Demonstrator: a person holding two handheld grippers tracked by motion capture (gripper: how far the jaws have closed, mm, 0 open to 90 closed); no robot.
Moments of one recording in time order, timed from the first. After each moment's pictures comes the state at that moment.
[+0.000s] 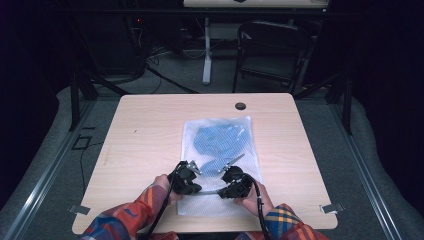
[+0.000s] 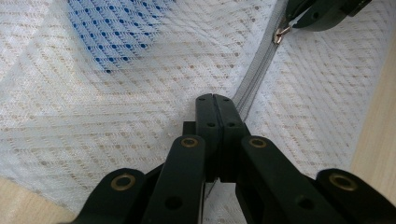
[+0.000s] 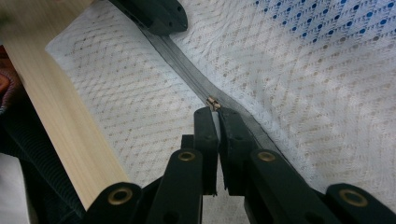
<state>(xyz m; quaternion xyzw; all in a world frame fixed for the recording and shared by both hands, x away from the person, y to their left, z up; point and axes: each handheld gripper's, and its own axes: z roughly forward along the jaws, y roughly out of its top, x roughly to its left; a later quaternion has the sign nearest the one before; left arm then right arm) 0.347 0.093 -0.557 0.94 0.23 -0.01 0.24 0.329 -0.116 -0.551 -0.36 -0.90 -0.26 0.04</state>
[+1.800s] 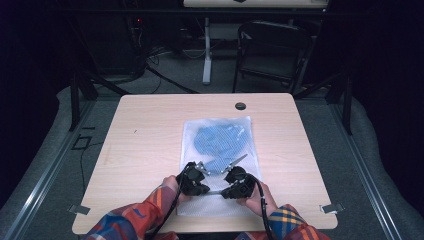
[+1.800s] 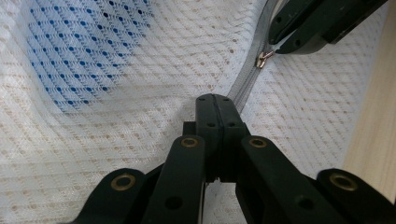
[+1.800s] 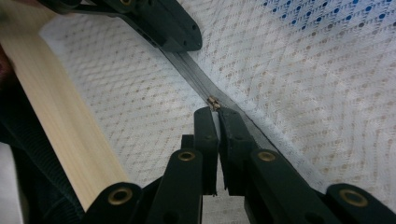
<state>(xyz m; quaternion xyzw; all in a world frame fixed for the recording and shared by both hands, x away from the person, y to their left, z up) 0.345 0.070 -0.560 0.93 0.24 -0.03 0.26 0.328 -0.125 -0.550 -0.35 -0.90 -0.25 0.04</state>
